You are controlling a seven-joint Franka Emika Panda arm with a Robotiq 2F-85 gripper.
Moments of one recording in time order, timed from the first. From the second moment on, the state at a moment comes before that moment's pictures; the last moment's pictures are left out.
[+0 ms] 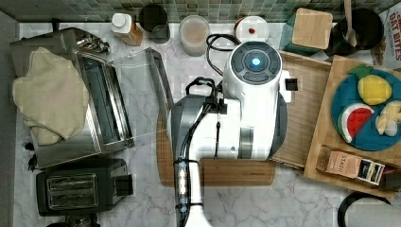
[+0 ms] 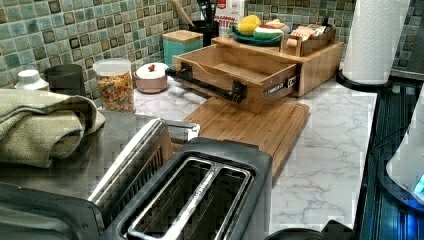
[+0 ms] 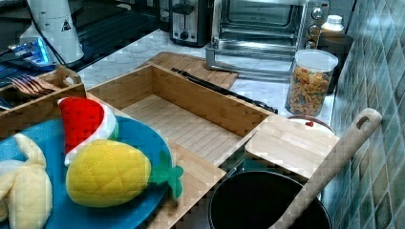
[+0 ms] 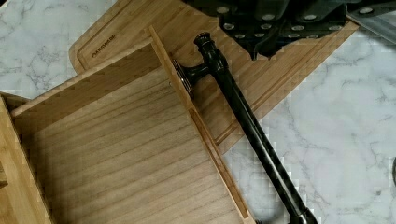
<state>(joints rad) -0.04 0.07 -0.03 -1.86 -0.05 0.26 -0.08</state>
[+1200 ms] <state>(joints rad) -0.04 0.17 -0.03 -1.87 -0.08 0.50 -0.21</state>
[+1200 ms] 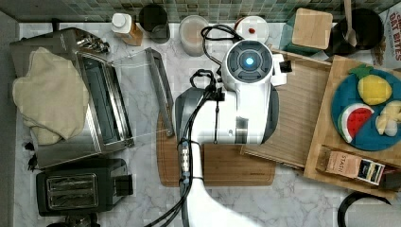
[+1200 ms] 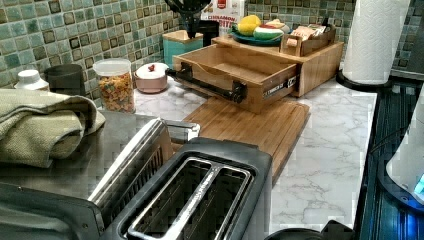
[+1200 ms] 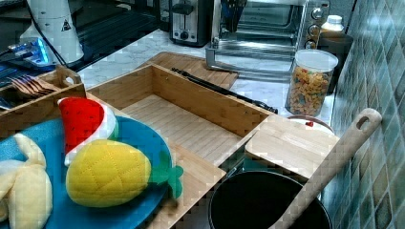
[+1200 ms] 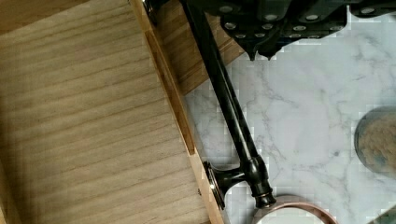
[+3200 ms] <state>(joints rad) -0.05 0.35 -0.01 -1.99 -0.08 0.85 -0.33</state>
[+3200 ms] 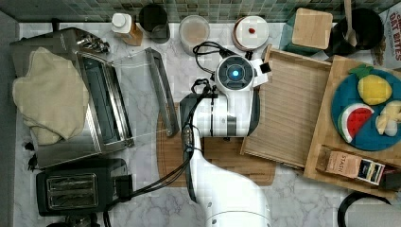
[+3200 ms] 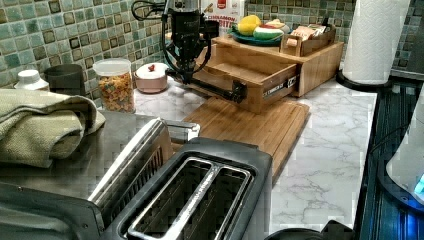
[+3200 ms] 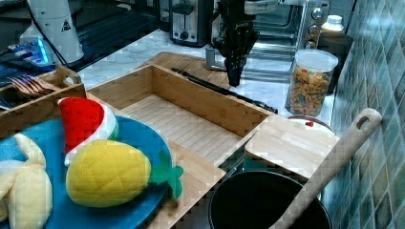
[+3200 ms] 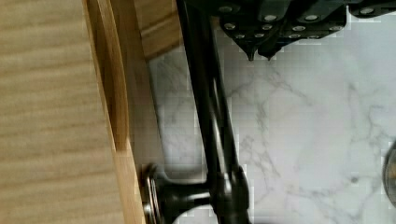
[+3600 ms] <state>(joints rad) -0.08 0.39 -0.01 -1.98 -0.06 0.87 -0.41</state>
